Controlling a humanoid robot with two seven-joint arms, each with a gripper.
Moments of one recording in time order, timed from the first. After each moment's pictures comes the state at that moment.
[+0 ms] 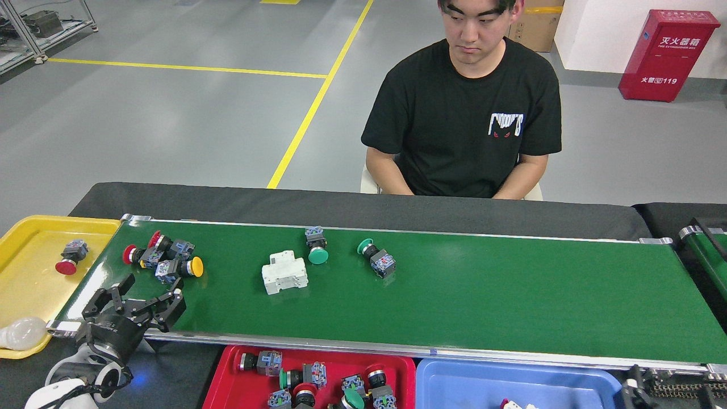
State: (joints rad) left arm -0.37 0.26 0.27 -0.91 -1.58 -0.47 -0.04; right arm 0.40 0.01 -0.44 -1.75 1.25 -0.05 -0.10
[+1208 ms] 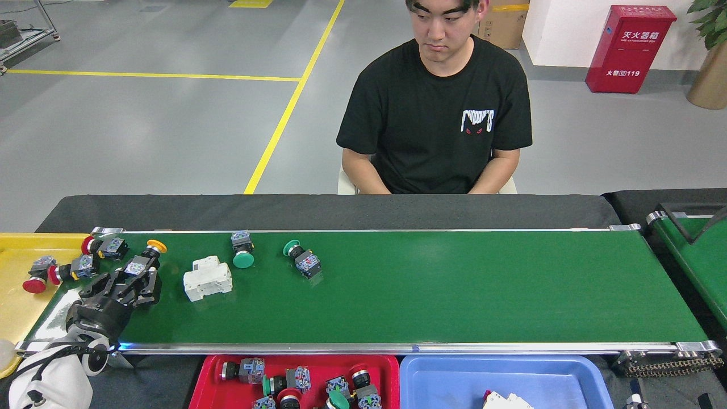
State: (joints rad) left arm -0.42 0.32 0.21 -0.80 -1.49 -0.58 0.13; right arm 0.41 0.01 -0.43 -1.75 1.25 -0.20 -0.10
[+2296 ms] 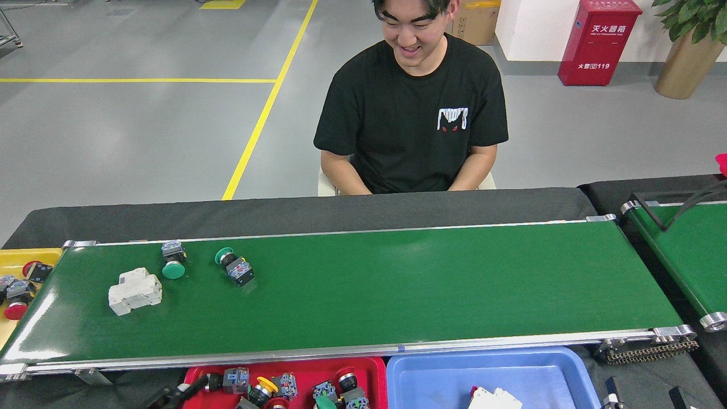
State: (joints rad) left arm 0.34 0.14 0.38 -1.70 -1.42 -0.78 0.01; right arm 0.41 0.02 -0.39 -1.75 1.25 -0.24 -0.10
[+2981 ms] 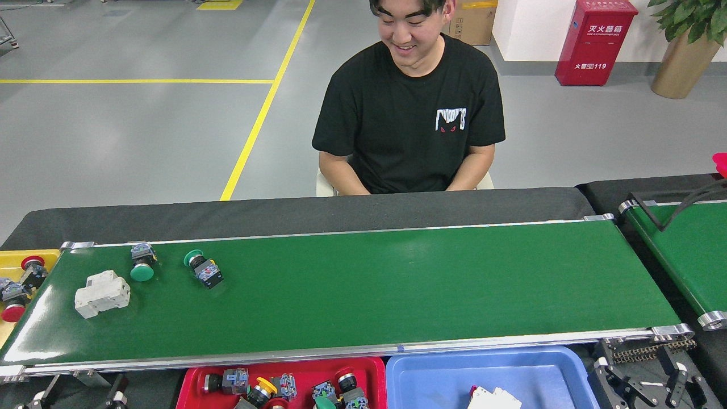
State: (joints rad) left arm 0.19 0.14 0.53 -1.63 -1.42 -0.55 -0.06; right arm 0.25 -0.06 -0.35 -1.75 1.25 -0.30 0.04
